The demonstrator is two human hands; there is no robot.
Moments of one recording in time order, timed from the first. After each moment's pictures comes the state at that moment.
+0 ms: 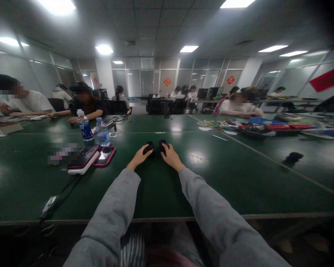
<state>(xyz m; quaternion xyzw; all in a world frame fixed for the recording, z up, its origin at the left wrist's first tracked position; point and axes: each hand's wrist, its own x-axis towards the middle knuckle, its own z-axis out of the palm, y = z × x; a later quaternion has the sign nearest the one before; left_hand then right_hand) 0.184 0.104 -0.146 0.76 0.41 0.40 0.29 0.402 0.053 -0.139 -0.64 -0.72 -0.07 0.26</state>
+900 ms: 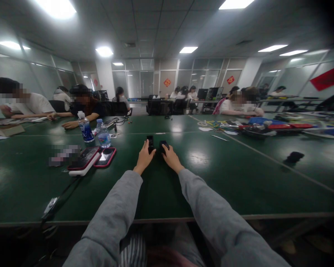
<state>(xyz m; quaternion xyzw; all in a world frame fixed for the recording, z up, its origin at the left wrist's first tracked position) 0.218 0.062 -0.115 0.75 0.47 0.44 0.14 0.397 0.045 -0.135 -0.66 -0.71 -0.04 0.26</state>
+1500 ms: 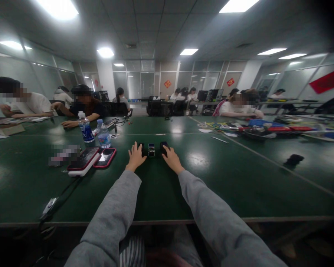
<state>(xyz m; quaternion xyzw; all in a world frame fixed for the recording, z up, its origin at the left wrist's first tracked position) 0.174 0.083 -0.125 0.77 0.56 0.29 0.06 0.399 0.042 -0.130 -0.67 -0.69 -0.03 0.27</state>
